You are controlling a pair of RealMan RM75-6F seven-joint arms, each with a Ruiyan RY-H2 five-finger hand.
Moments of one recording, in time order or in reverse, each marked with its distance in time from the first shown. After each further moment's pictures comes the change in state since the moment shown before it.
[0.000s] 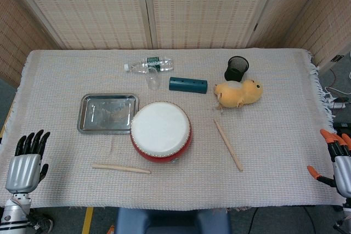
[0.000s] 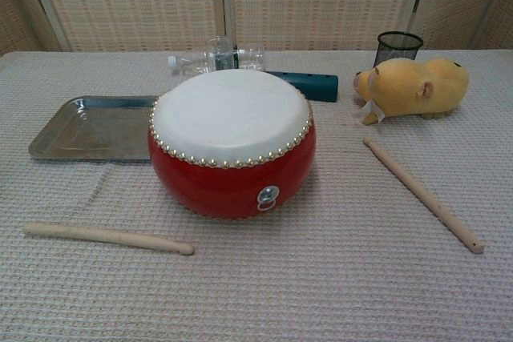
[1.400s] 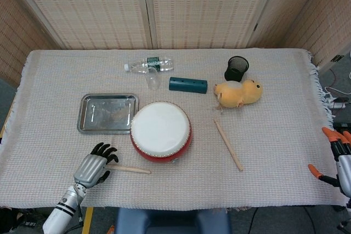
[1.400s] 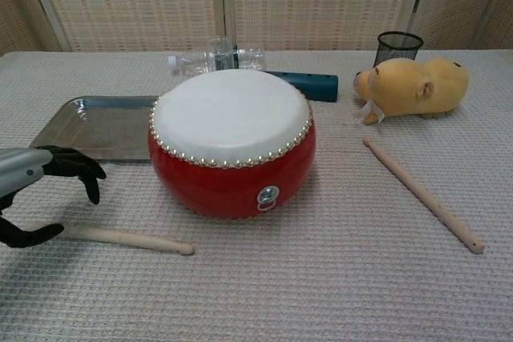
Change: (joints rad) left arm -0.211 -0.204 0.025 0.062 0.017 -0.423 -0.064; right arm -0.001 0.034 -0.003 -0.011 -0.033 0.037 0.069
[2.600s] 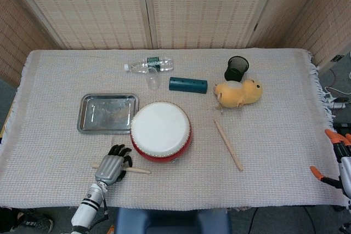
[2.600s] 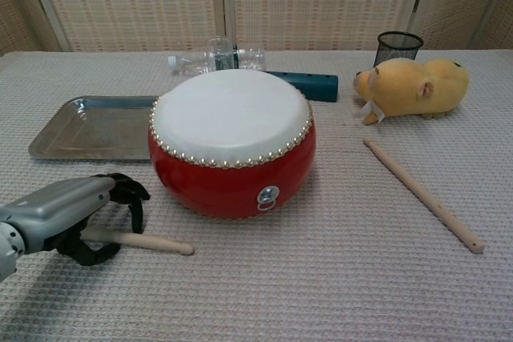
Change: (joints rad) left arm -0.064 -0.244 -0.035 0.106 -0.224 -0.016 0.111; right arm -0.008 0.002 -0.006 0.009 0.018 -0.016 0.025
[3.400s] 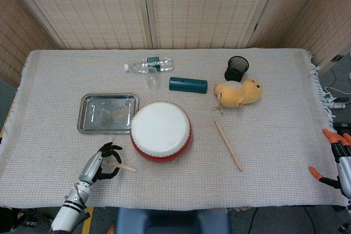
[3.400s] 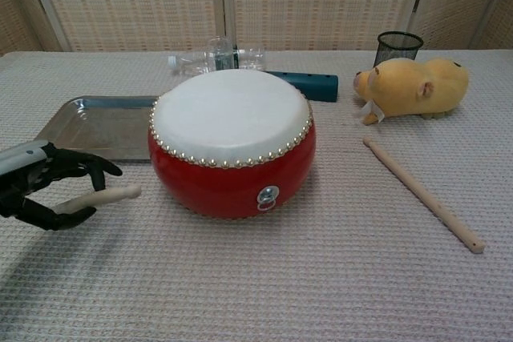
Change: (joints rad) left arm 0.087 0.197 -0.046 -0.158 0.062 -0.013 -0.758; right arm 0.002 0.009 -0.003 -0.022 -0.015 0.003 -0.013
